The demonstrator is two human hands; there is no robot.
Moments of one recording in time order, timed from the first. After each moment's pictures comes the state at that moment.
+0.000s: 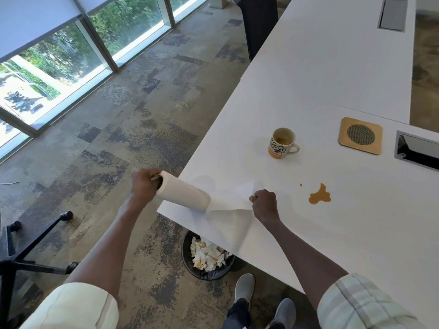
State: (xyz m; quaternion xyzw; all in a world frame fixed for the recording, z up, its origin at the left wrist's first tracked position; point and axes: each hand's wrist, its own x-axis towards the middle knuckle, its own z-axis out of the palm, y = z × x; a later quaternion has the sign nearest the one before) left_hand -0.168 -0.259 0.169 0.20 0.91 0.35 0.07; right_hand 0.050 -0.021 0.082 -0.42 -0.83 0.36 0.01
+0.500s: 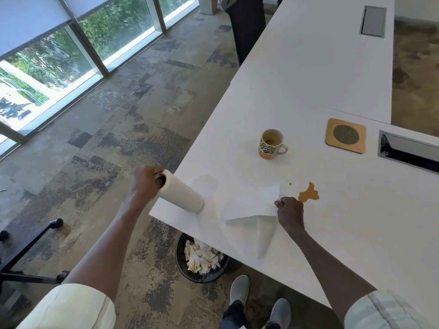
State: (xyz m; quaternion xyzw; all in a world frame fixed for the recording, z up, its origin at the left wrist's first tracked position) left_hand -0.164 -0.237 0.172 0.25 0.93 0.26 0.08; right_hand 0.126 0.027 0.082 -0.51 -0.79 0.33 0.06
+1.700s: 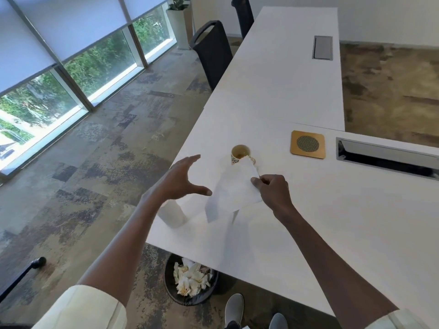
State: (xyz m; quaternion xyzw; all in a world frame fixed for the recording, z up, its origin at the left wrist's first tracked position) left_hand -0.081 -0.116 0.249 0.42 0.84 0.22 0.25; right_hand 0.138 0.052 0.216 -0.47 -0.71 0.50 0.18
